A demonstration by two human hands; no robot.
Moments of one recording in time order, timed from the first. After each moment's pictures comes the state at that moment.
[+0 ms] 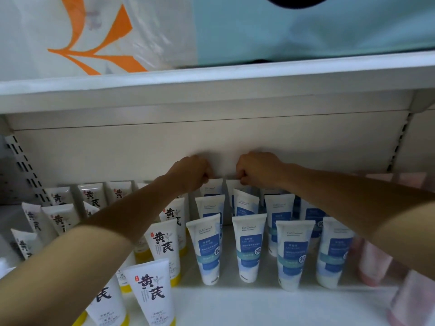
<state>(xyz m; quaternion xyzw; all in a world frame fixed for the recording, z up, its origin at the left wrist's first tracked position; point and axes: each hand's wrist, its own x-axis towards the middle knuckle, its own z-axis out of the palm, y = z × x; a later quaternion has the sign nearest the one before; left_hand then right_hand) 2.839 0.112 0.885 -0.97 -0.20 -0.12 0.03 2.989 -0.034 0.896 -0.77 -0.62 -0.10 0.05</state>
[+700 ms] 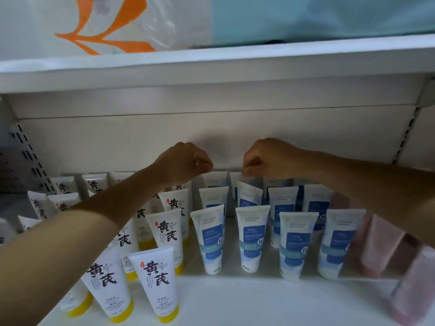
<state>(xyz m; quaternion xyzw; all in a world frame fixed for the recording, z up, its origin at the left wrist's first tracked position) 2.795 0.095 0.907 -0.97 -0.13 -0.20 -0.06 2.975 -0.066 0.920 -0.73 -0.67 -0.03 0.10</state>
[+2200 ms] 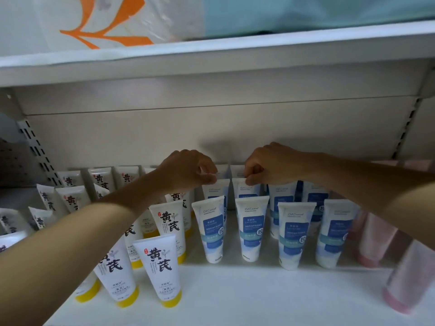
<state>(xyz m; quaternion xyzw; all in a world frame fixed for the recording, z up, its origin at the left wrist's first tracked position) 2.783 0.068 0.896 -0.97 -0.19 -0.13 -0.07 2.966 -0.077 0.908 -0.74 -0.68 -0.02 0.01</state>
